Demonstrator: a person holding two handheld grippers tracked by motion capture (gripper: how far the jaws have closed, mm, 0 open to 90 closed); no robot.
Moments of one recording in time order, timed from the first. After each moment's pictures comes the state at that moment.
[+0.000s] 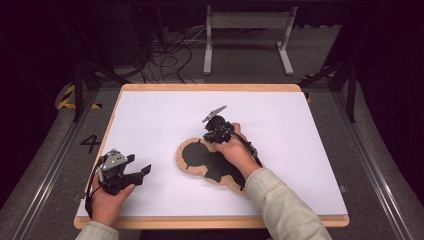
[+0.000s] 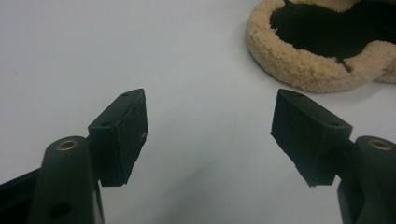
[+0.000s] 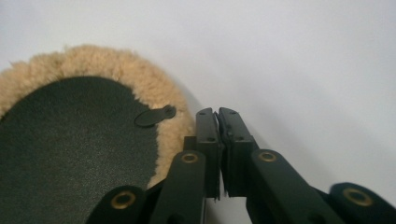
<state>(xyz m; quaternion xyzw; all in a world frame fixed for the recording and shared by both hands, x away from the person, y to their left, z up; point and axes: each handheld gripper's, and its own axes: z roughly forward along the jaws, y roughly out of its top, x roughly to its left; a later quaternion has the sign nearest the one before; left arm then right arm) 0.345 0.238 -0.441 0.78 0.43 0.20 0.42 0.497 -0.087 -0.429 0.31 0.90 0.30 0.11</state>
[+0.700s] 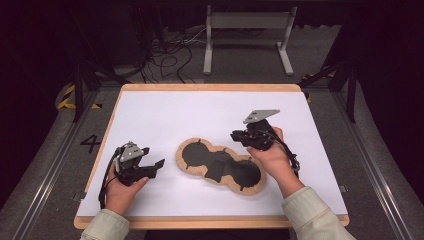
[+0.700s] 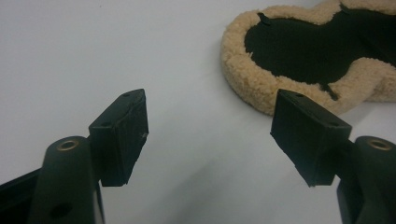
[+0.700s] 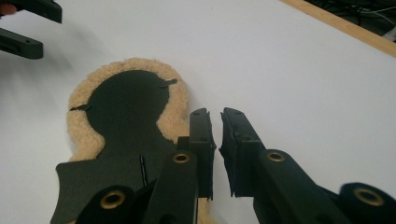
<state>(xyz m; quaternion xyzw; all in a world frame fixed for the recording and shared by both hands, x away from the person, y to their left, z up) 0.371 0.203 -0.440 0.80 0.38 0.19 0.42 0.425 -0.188 -0.367 0.31 0.85 0.40 0.15</state>
